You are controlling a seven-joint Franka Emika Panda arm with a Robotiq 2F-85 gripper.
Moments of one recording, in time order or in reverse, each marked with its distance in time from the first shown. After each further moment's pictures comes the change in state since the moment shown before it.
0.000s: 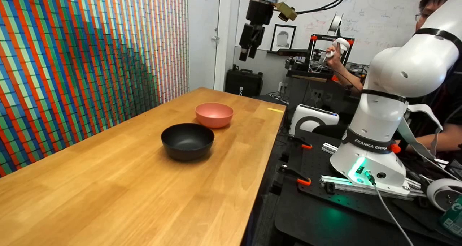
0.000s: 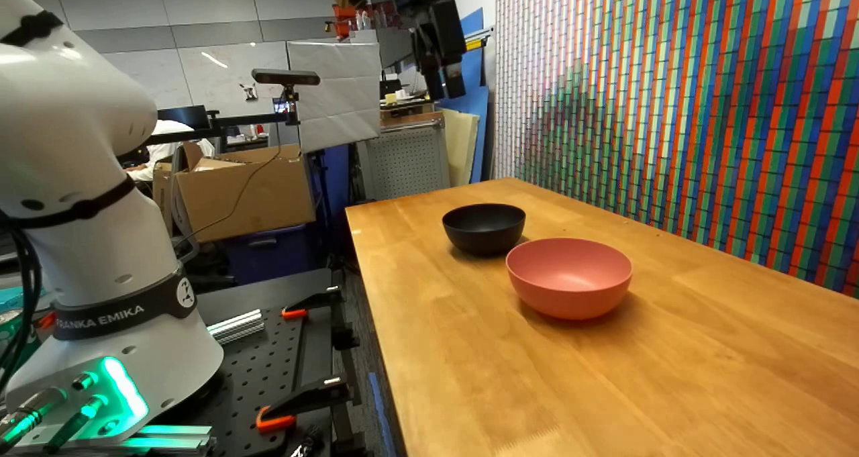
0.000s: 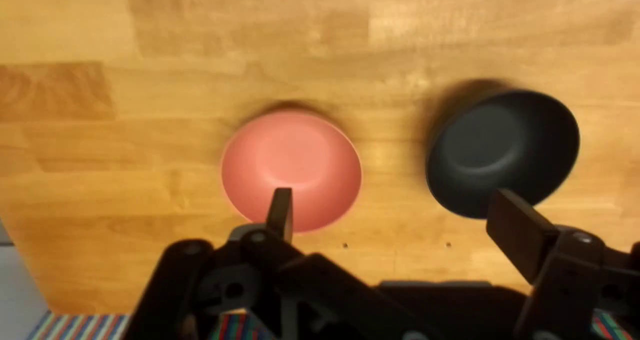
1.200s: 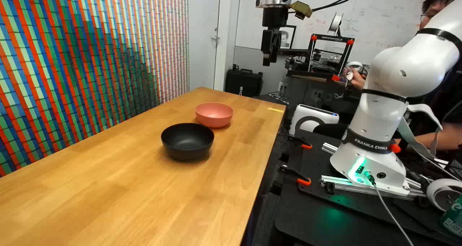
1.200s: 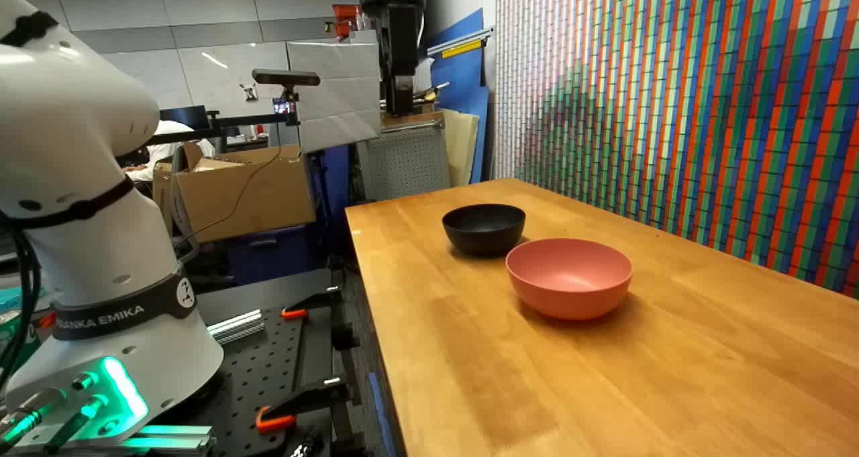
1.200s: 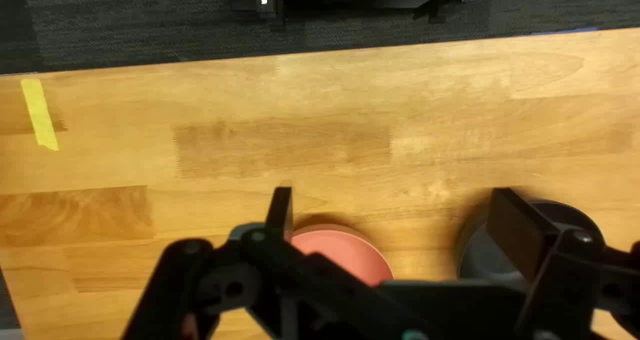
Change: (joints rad) arm -0.031 -0.065 -0.054 -0.015 -0.017 -0.288 -0.029
